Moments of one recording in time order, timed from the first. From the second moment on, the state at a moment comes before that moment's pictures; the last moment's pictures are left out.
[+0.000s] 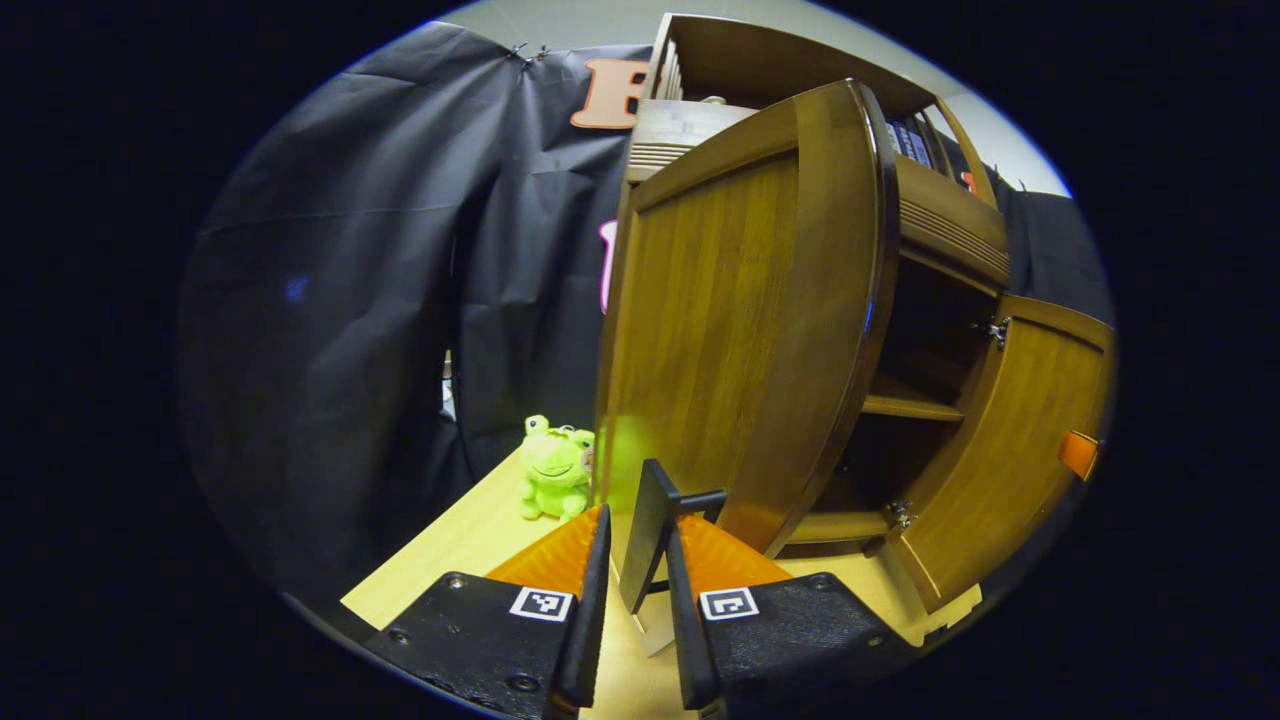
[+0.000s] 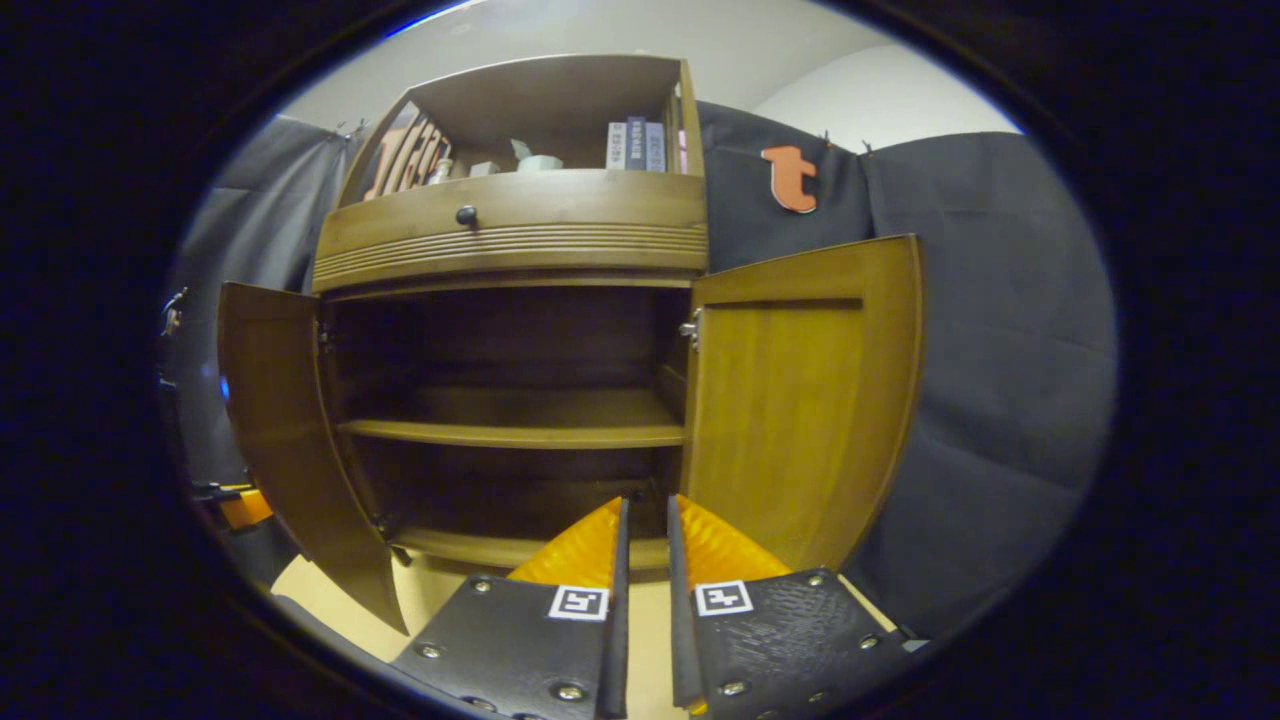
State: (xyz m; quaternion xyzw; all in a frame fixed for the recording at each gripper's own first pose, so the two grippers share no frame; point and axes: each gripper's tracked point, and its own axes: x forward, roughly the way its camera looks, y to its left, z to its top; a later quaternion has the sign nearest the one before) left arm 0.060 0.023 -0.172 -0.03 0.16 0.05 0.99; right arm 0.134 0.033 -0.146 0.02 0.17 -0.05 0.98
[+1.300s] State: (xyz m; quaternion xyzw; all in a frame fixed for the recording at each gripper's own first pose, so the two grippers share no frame) left arm 0.044 0.035 -0.128 -0.02 0.12 0.13 0.98; right arm 0.153 0.078 -0.149 0.03 0.16 0.08 0.98
